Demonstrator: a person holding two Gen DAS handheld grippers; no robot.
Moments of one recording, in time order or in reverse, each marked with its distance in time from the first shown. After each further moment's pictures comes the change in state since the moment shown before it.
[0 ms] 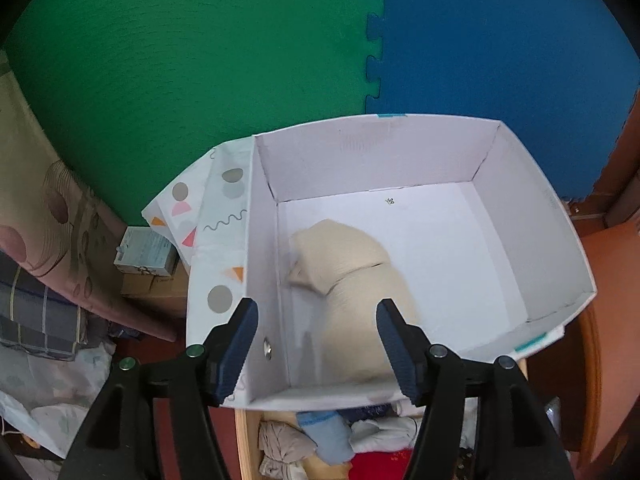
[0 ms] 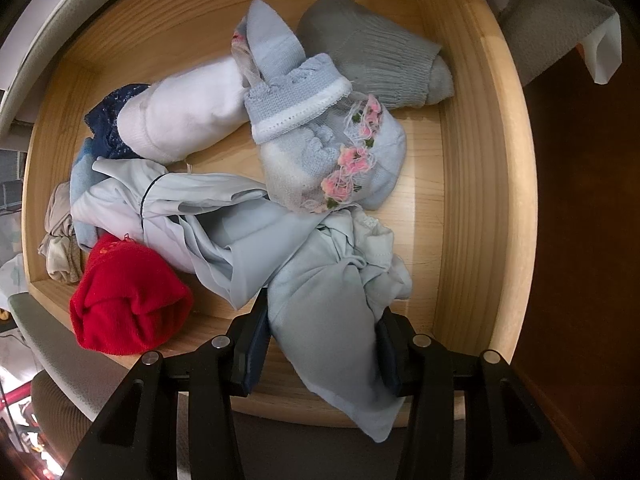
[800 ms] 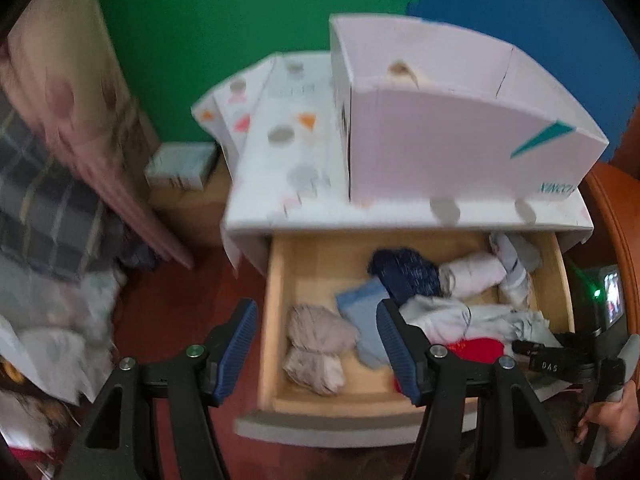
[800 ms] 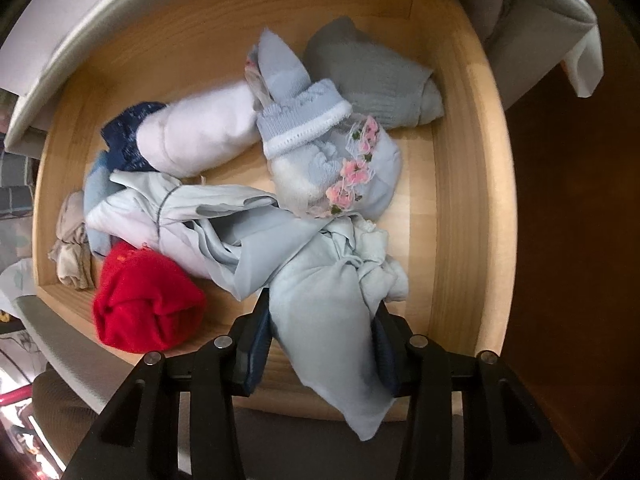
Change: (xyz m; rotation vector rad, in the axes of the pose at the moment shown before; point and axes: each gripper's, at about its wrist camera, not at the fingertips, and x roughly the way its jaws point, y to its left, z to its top) left arm -0.005 0.043 -0.173 -0.103 0.066 0.050; right arm -0.019 0.011 -0.008 -0.003 -0.091 0.014
